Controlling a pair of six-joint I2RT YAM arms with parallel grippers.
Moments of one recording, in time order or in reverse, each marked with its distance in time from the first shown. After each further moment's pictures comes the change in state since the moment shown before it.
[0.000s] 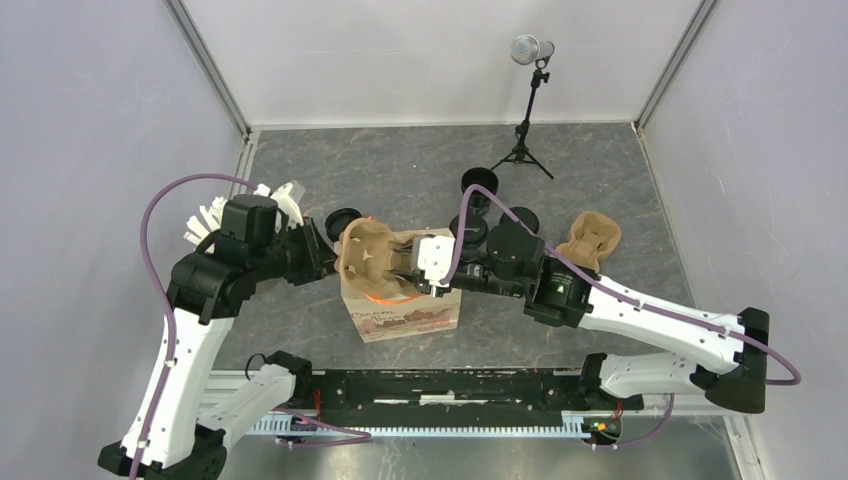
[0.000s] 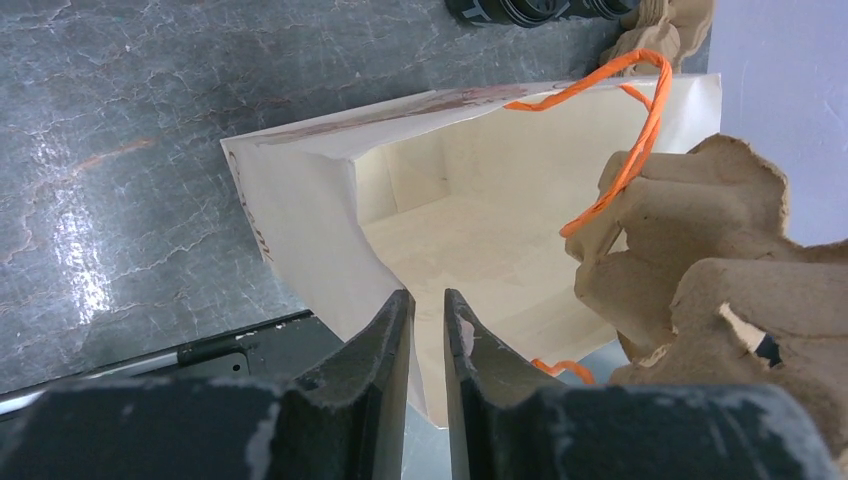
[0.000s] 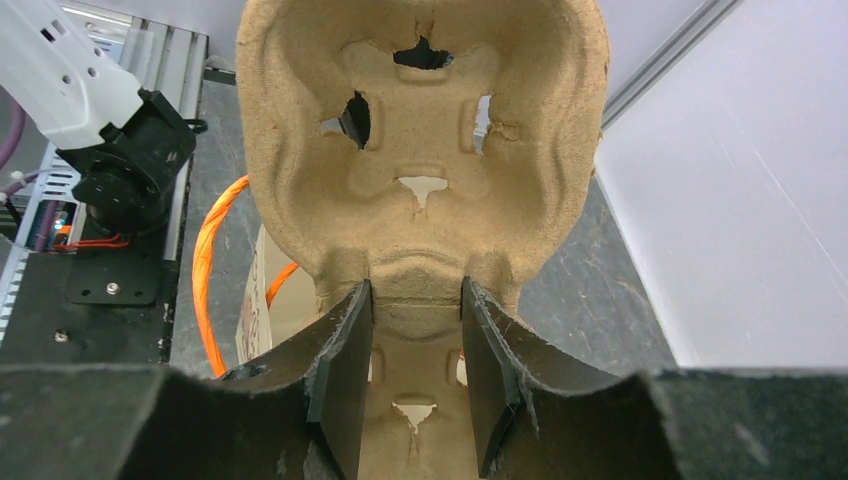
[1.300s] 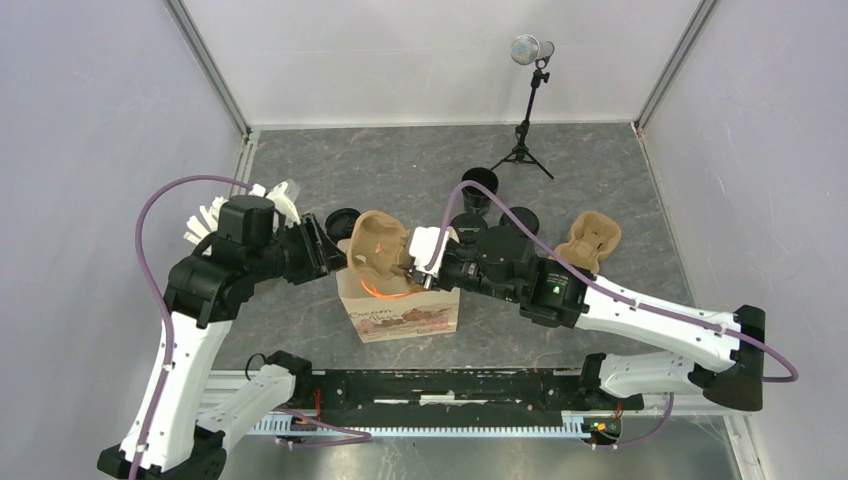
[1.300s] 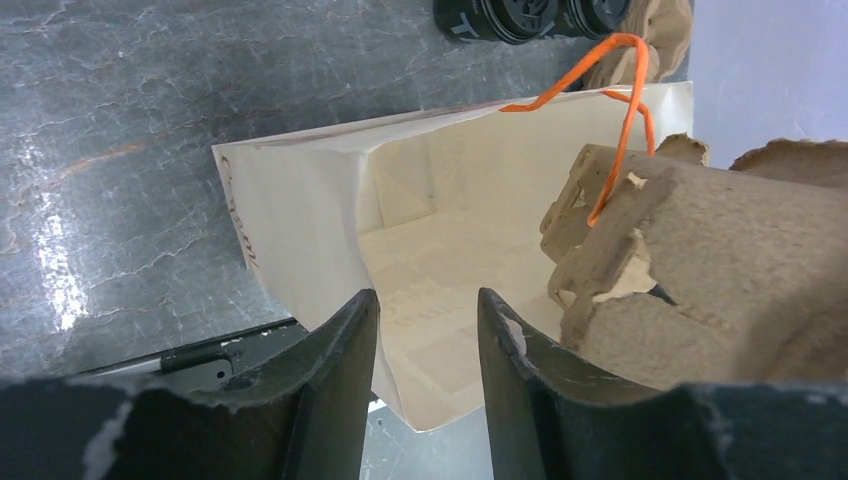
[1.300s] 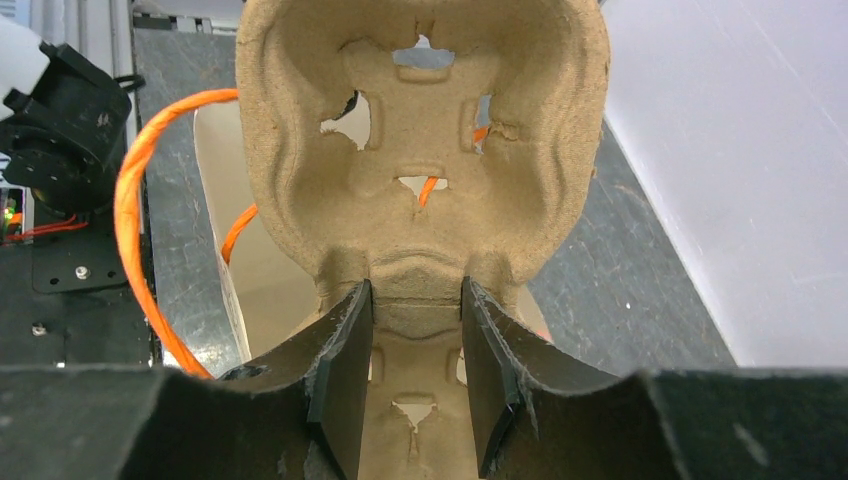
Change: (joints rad) left arm 0.000 -0.012 0.007 0.019 -0.006 -0.042; right arm 0.018 0.014 0.011 -0.084 0.192 0.095
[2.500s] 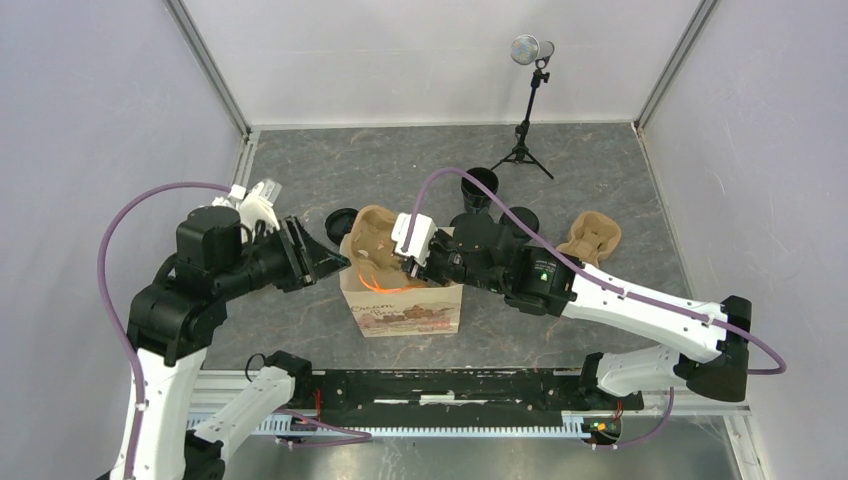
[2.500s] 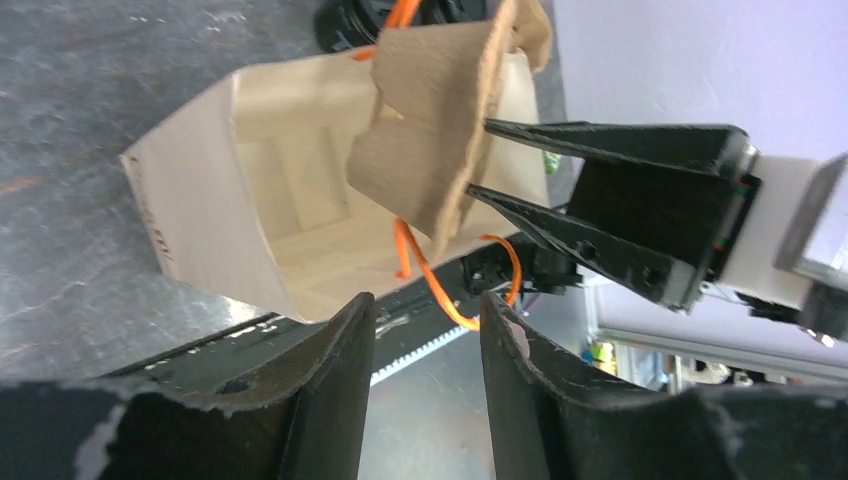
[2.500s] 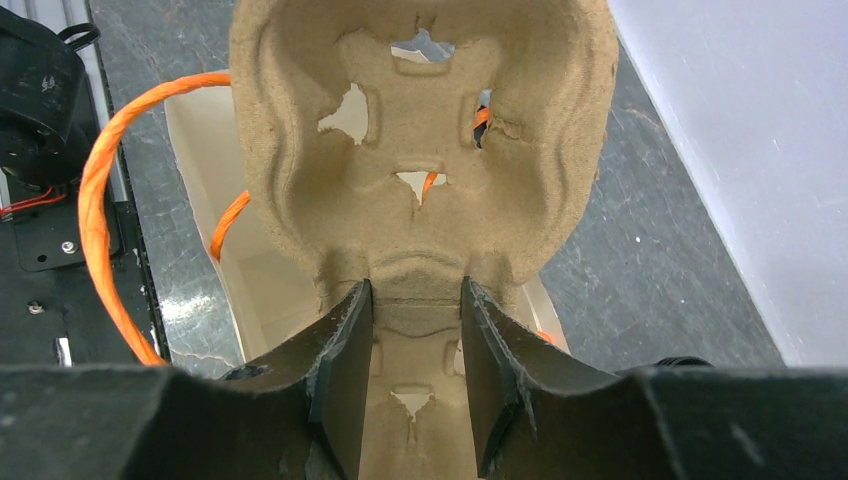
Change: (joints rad) left arm 0.000 -0.047 0.127 -0.017 0.097 -0.031; right arm -0.005 0.109 0.156 -0.207 0.083 0.056
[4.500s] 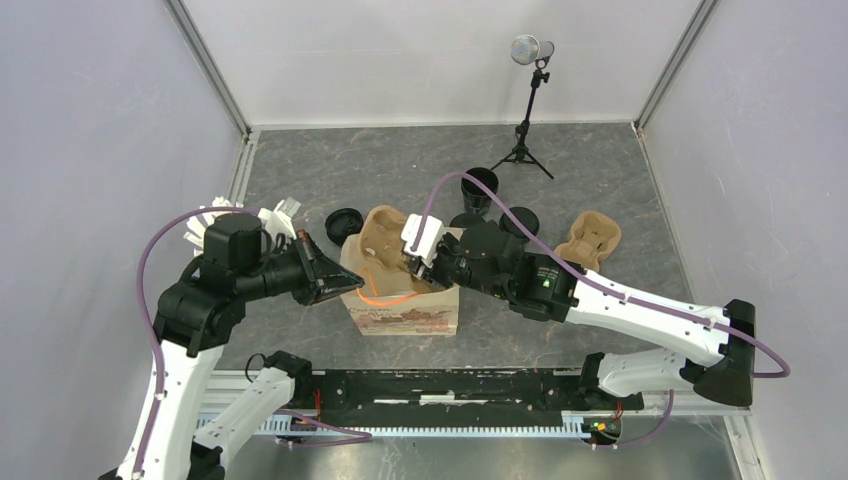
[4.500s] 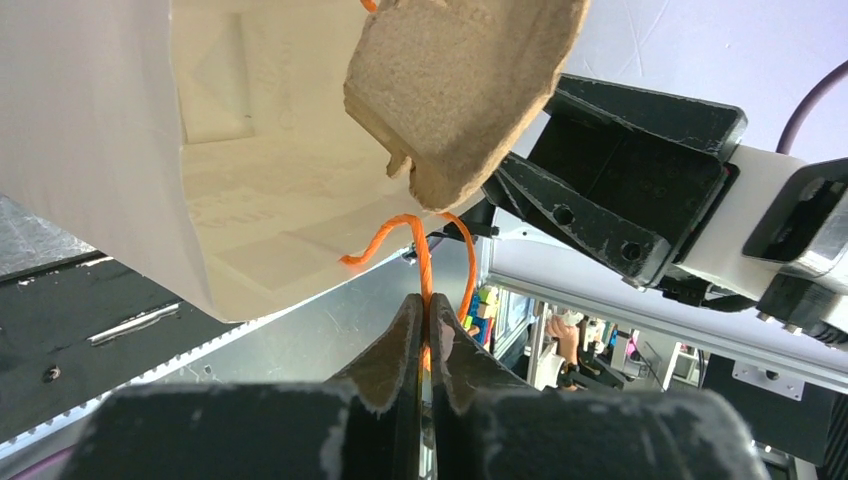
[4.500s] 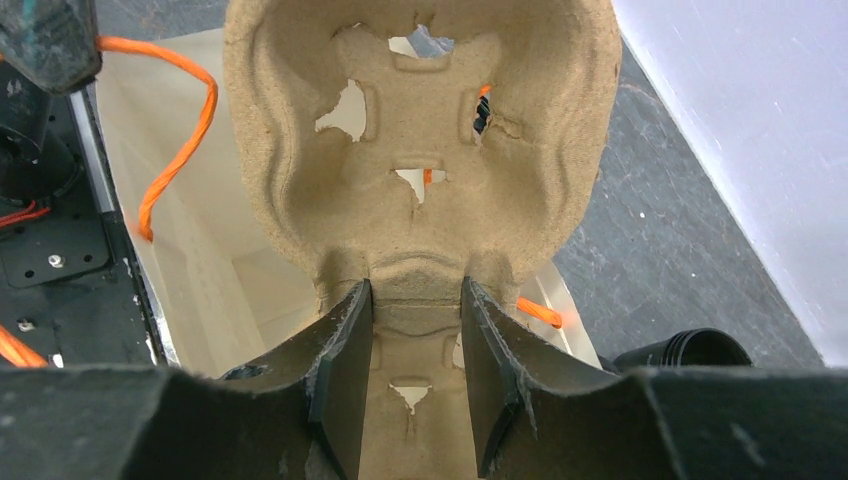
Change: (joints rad) left arm 0.000 -0.061 -0.195 0.068 0.205 -0.264; right arm -0.010 -0.043 -0.104 0.082 0.042 0.065
